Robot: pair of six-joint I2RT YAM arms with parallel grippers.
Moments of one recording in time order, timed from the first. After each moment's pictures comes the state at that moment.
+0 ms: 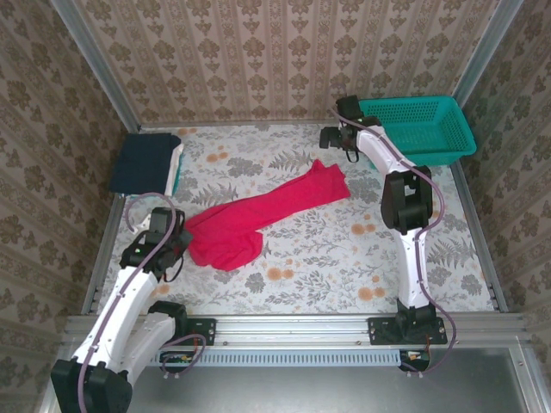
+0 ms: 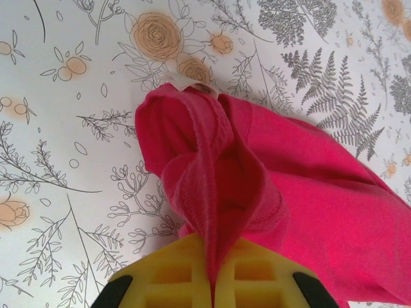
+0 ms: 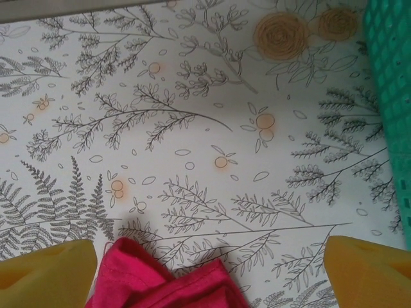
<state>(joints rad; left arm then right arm) -0.24 0.78 0.61 -0.79 -0.21 -1.04 0.19 2.33 2.10 -0.72 0.09 0.28</state>
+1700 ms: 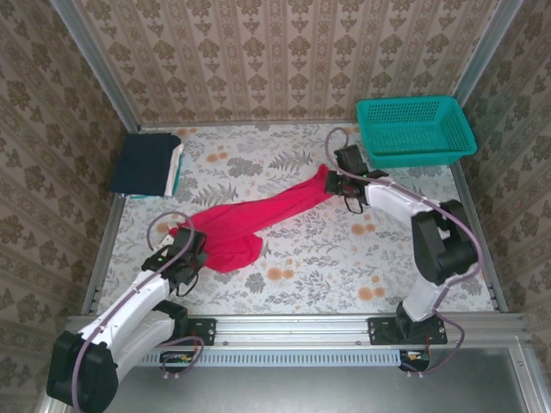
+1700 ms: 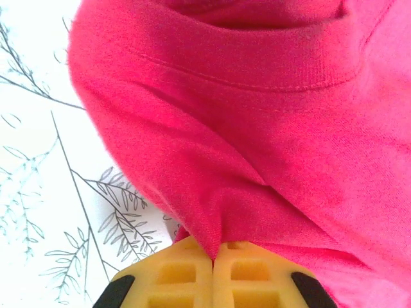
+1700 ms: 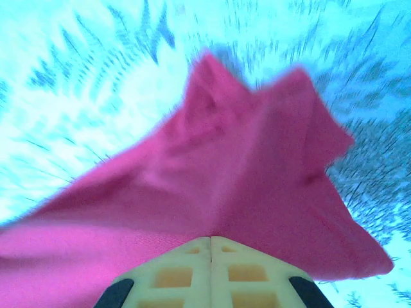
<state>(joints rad) -0.41 0.82 0.37 -0.63 -0.24 -1.22 0.33 1.70 1.14 -0.29 0.07 0.44</state>
